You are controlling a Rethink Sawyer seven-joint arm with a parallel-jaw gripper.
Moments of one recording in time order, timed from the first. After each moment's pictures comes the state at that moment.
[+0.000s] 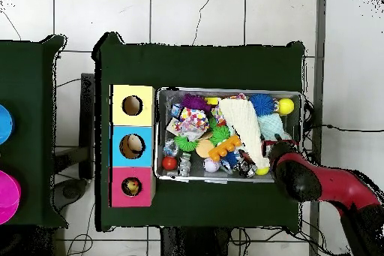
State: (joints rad) arm -1.09 -0.57 0.53 1.79 -0.77 0.21 1.57
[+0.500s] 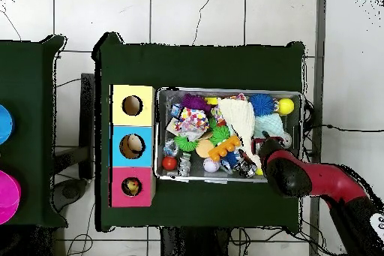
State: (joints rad) arm -1.13 -0.48 0.61 1.79 -0.80 0.21 1.57
